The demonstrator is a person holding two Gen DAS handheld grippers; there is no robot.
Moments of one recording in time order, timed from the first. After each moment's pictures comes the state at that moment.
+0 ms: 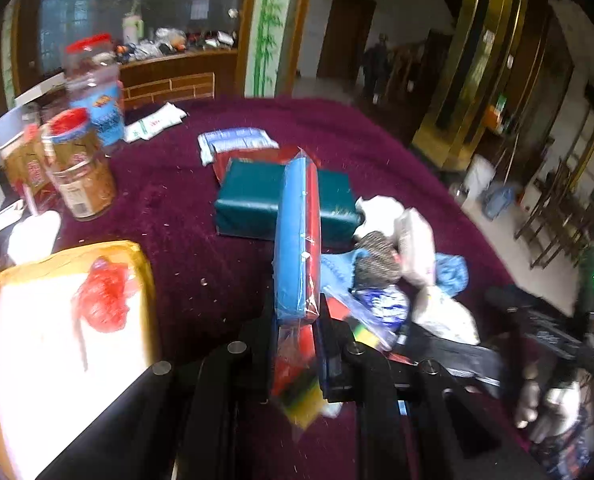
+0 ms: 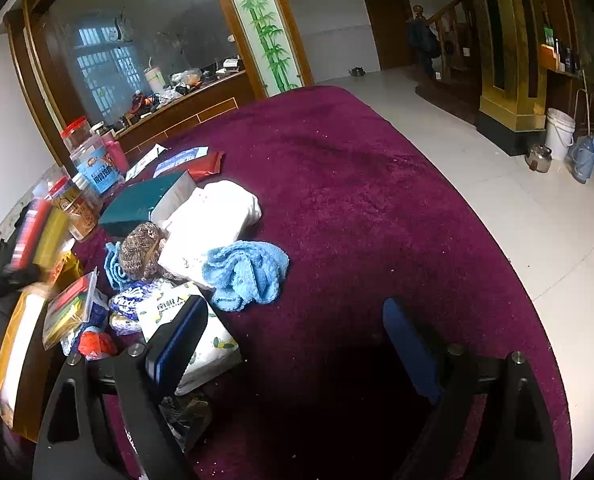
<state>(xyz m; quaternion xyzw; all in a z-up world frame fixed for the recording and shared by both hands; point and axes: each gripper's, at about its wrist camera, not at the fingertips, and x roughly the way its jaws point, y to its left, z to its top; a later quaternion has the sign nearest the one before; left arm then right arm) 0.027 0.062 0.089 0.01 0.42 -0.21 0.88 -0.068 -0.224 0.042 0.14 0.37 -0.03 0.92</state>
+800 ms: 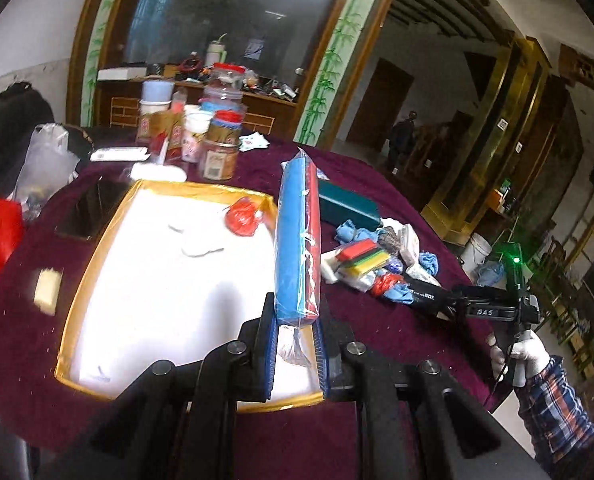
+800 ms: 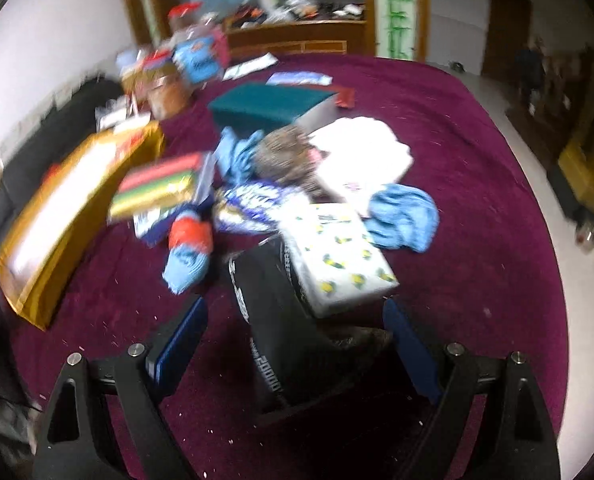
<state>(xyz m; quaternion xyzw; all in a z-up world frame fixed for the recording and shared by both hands) -0.156 0.231 0.125 -0.11 0.33 -0.16 0.92 -0.081 -0.117 0.049 -0.03 0.46 0.12 0.88</state>
